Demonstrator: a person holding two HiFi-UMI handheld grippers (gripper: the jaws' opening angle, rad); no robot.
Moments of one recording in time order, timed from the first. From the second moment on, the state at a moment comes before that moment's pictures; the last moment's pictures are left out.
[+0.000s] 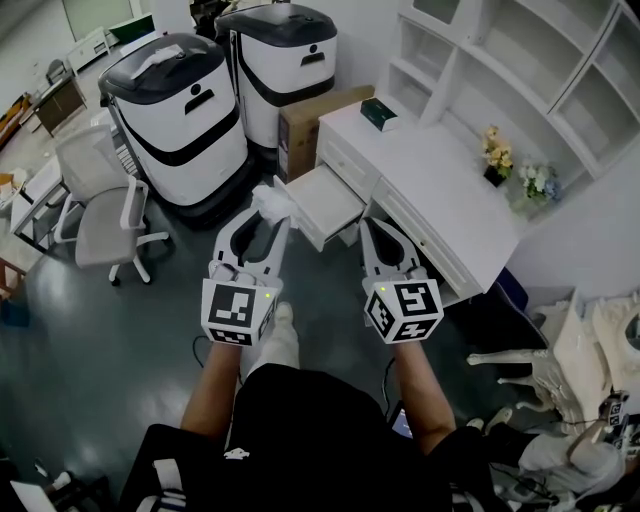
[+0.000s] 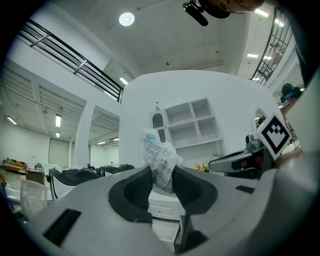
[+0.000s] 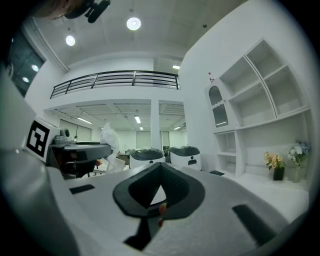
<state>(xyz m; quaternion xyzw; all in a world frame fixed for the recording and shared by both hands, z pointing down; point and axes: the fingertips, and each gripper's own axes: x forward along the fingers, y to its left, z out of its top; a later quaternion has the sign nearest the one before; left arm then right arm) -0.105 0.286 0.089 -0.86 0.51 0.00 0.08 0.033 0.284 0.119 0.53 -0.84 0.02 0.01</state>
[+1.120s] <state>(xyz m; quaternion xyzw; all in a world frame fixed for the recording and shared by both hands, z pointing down) -0.122 0.056 0.079 -0.87 0.49 0.00 0.05 0.015 0.060 0.111 0.55 -0.83 0.03 0.03</state>
